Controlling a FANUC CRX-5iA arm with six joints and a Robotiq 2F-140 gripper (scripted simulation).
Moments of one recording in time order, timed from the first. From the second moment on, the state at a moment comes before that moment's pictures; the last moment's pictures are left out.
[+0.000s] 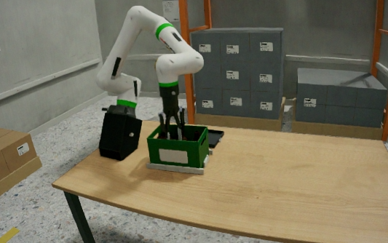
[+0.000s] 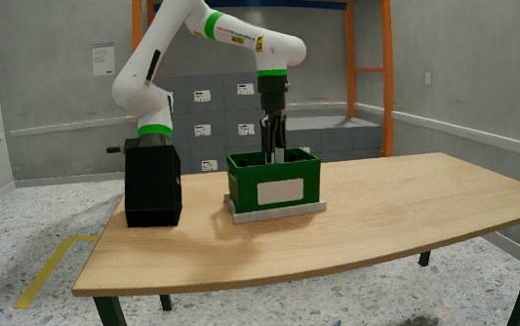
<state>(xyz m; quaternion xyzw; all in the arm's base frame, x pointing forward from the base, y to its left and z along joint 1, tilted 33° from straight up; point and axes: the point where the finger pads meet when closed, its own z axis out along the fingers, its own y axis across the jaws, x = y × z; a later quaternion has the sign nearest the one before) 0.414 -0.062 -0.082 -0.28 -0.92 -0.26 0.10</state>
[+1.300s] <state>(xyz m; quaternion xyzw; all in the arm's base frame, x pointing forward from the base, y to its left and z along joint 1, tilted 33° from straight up) 0.415 -0.074 -0.063 -0.28 -0.92 -0.26 0.10</state>
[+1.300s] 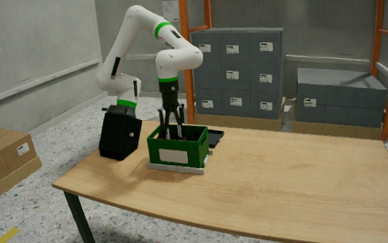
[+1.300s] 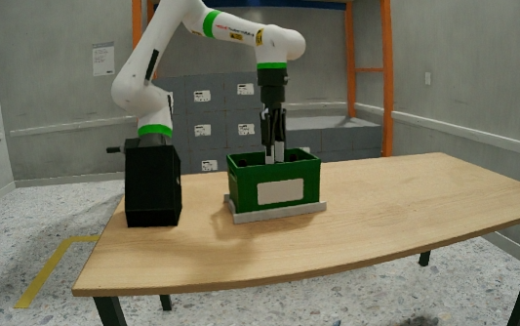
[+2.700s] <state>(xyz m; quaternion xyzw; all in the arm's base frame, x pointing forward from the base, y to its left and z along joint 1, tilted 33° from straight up) 0.417 -0.108 -0.010 -0.28 -0.92 -0.26 0.10</state>
